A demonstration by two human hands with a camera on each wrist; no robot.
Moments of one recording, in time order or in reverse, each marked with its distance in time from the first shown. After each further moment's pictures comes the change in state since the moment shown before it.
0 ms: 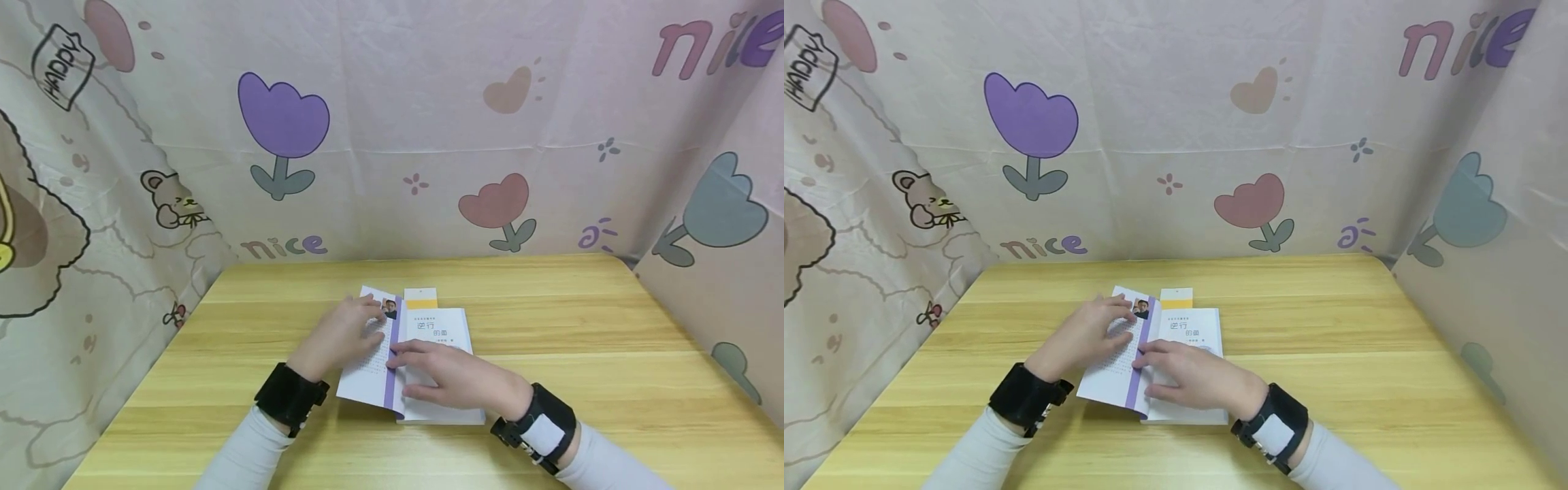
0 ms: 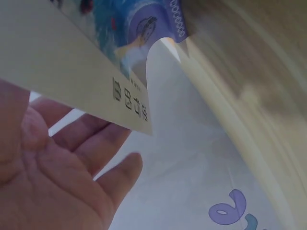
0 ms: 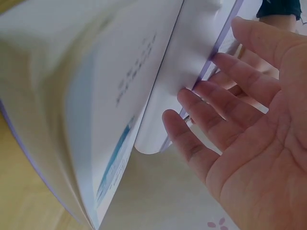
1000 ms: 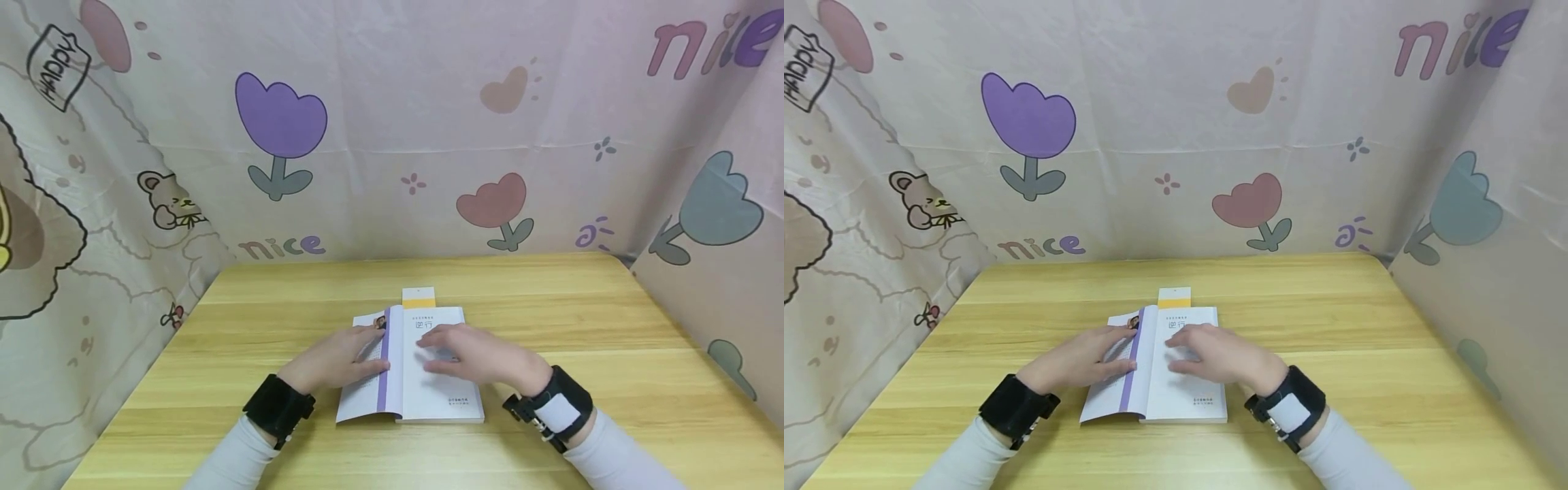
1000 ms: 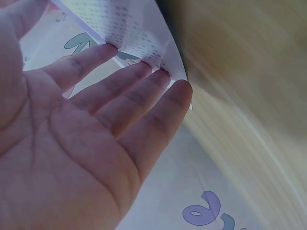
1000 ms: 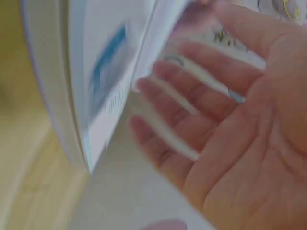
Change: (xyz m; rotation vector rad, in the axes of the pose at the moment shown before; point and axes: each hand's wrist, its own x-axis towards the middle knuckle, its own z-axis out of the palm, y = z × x) left_hand -0.025 -0.009 0.021 -0.164 -0.282 -0.017; right_hand -0.011 0.022 -0.026 0.010 -0.068 0.222
